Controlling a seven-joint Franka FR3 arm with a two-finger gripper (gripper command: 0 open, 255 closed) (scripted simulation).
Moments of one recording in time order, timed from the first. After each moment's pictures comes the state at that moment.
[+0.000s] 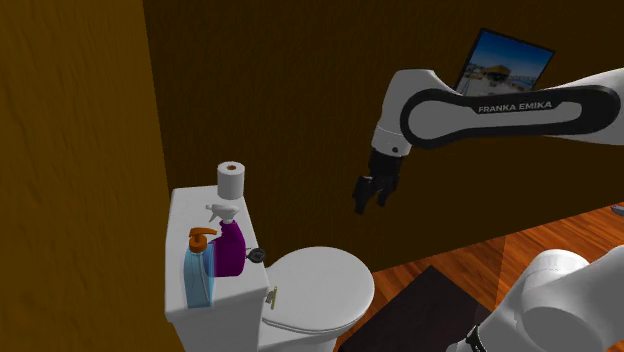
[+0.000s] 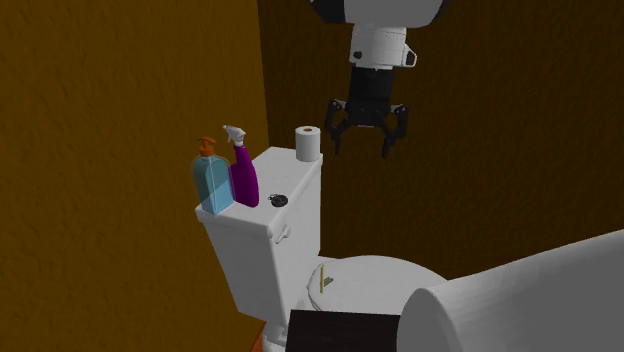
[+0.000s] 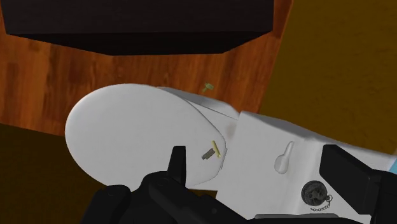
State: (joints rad) arm 0.09 -0.44 0.14 -2.41 0.14 1.90 0.18
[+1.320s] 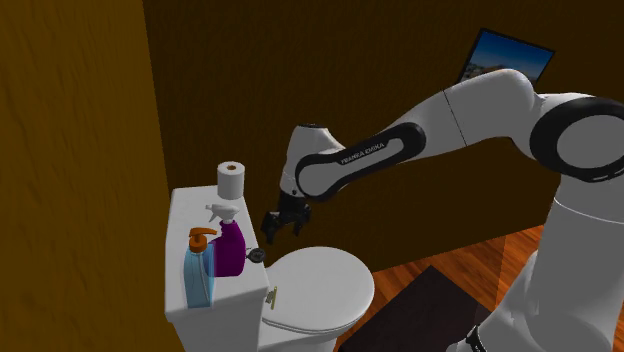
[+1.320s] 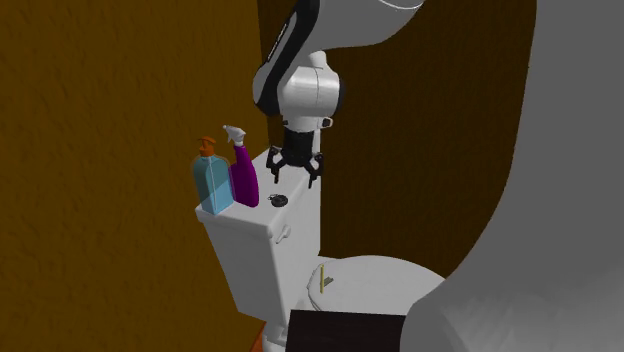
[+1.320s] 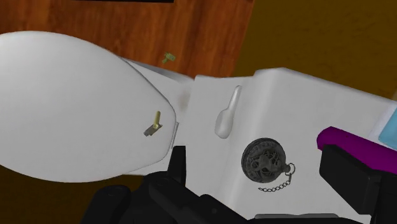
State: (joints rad) arm 0.19 0.27 0.26 -2.06 0.10 2.33 0.36
